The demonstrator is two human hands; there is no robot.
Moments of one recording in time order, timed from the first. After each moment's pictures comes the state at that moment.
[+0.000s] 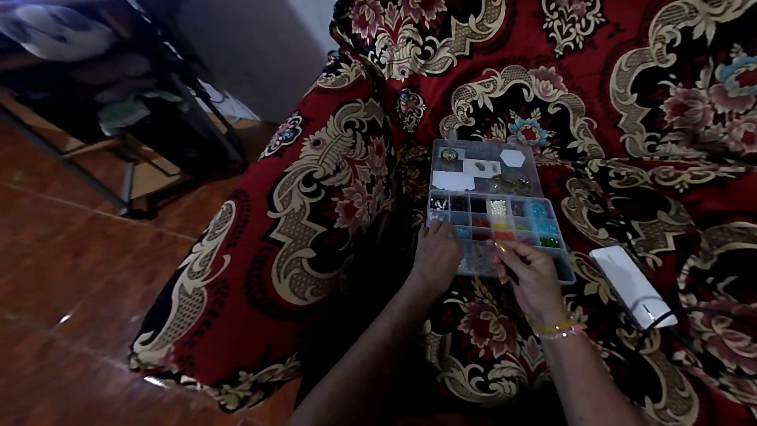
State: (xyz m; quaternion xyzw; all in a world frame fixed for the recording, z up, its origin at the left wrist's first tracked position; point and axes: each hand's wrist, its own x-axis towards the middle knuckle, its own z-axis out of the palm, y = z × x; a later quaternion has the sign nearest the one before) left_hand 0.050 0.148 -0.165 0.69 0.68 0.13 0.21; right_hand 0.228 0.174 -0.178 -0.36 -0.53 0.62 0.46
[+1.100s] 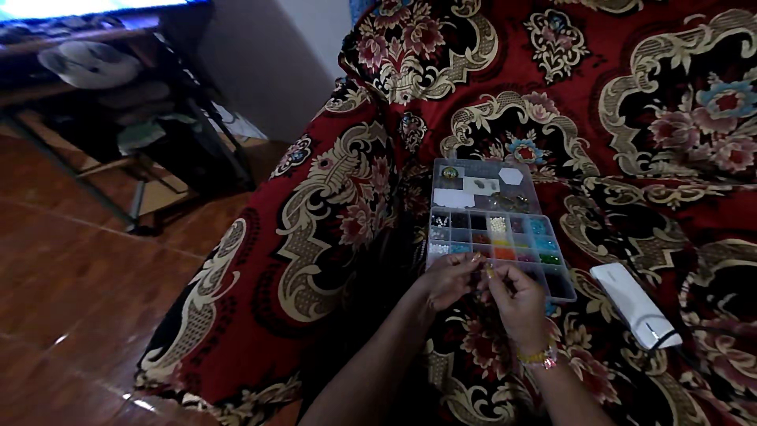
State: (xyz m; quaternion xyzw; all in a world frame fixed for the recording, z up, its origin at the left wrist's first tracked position) left_hand 0.053 0.145 -0.178 0.29 0.38 0.49 0.73; right_hand 0.212 0.155 -0.194 -0.36 -0.66 0.42 0.52
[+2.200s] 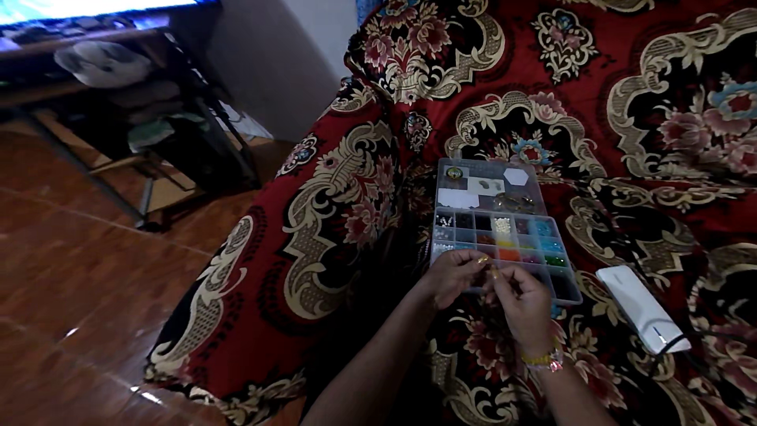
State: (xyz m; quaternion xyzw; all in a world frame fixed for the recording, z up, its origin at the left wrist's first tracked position) left_hand 0.050 0.145 -0.171 0.35 0.41 0.49 0.68; right_hand 0.212 0.156 -0.196 -0.36 -0.66 0.40 0.53
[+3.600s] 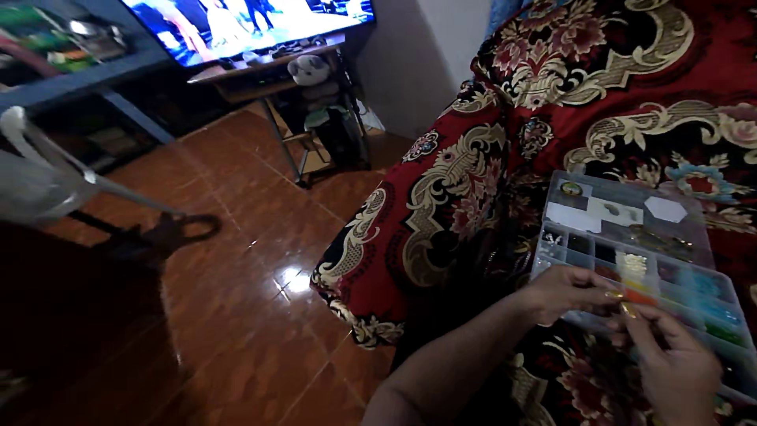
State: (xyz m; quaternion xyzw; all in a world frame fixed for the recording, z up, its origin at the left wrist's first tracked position) left_hand 0.052 0.146 -0.171 0.39 0.41 0.53 0.63; right_hand 0.217 0.159 -0.192 -0.35 -0.67 0.43 0.49
